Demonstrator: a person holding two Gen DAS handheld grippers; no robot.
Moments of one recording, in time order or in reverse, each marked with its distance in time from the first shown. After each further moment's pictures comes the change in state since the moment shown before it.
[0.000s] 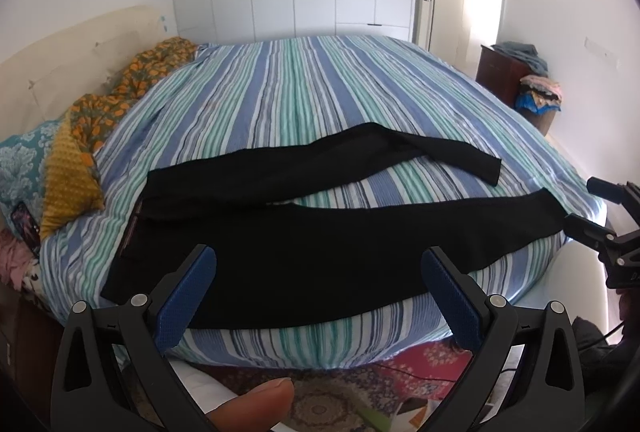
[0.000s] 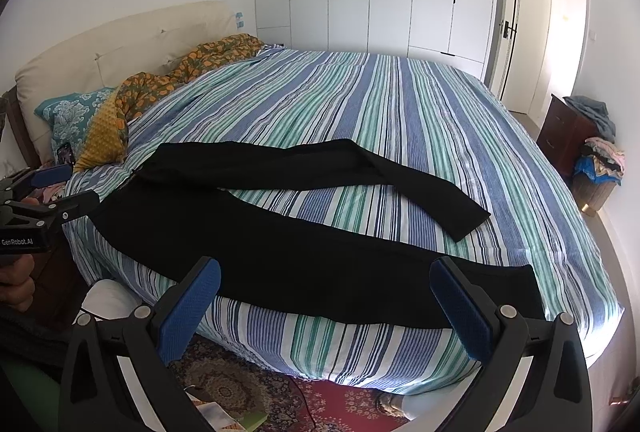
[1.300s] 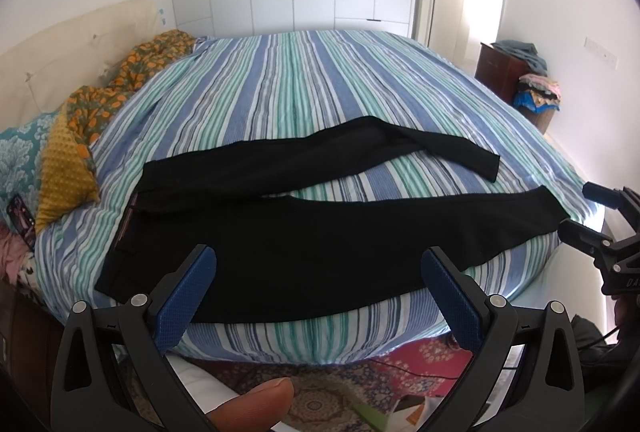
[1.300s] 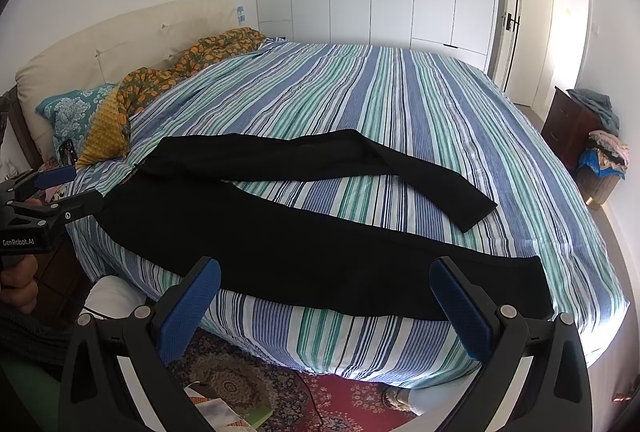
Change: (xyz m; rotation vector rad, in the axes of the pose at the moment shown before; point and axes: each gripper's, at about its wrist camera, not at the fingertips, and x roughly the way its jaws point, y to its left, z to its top) left arm 0.005 0.000 -0.002 -0.009 0.023 -0.009; right arm 0.006 0.004 -0.006 0.007 0.022 0.014
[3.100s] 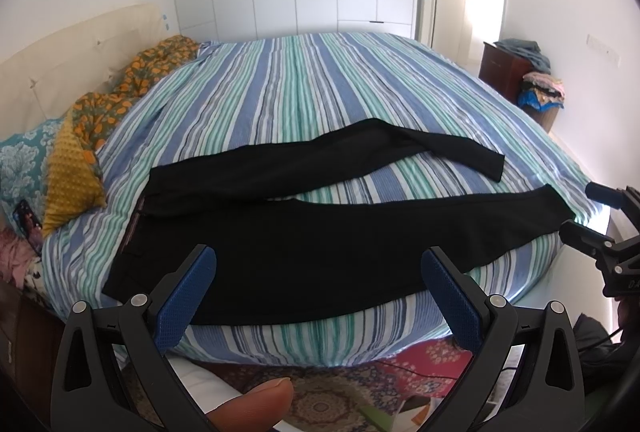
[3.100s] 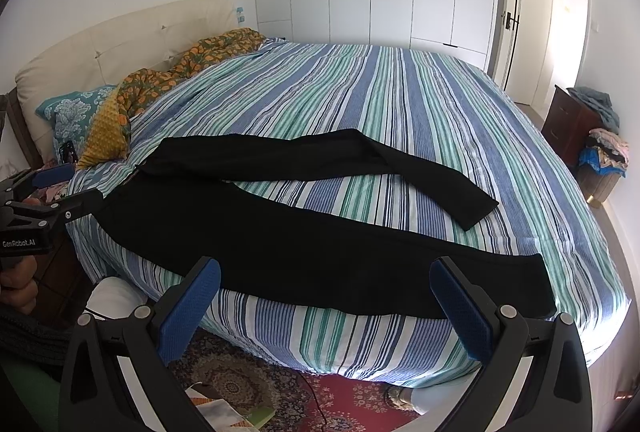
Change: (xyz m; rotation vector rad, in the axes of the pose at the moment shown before) left arm -0.002 0.004 -0.002 0.013 -0.014 0.020; right arm 0.000 0.002 -0.003 0.006 0.000 0.003
